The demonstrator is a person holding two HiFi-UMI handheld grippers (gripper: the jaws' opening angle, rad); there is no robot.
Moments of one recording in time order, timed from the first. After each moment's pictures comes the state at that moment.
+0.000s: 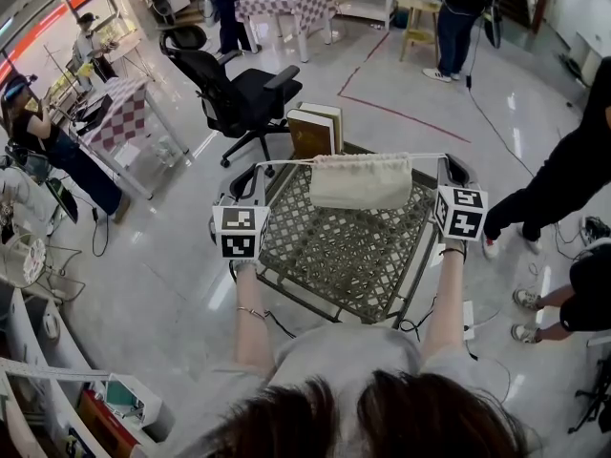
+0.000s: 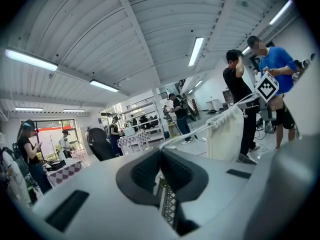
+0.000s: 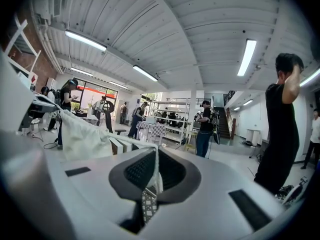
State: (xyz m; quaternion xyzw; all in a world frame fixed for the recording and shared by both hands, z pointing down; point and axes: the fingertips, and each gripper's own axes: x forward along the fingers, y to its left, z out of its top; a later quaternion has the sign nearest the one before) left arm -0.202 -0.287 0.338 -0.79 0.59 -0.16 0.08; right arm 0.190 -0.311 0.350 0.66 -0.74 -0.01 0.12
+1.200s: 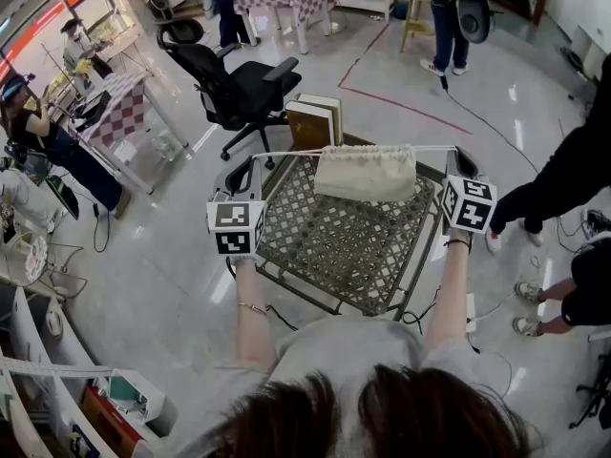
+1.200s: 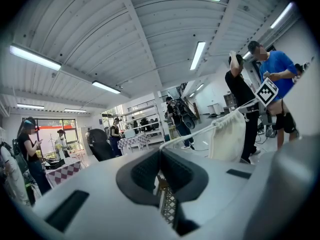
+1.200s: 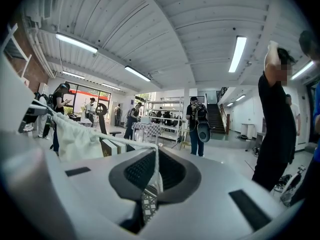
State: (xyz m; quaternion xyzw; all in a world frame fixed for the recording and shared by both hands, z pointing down) left arm -0.203 -0.283 0.333 -0.79 0.59 -0.13 0.08; right arm 0.215 -0.311 0.355 0.68 -0.73 0.02 0.09
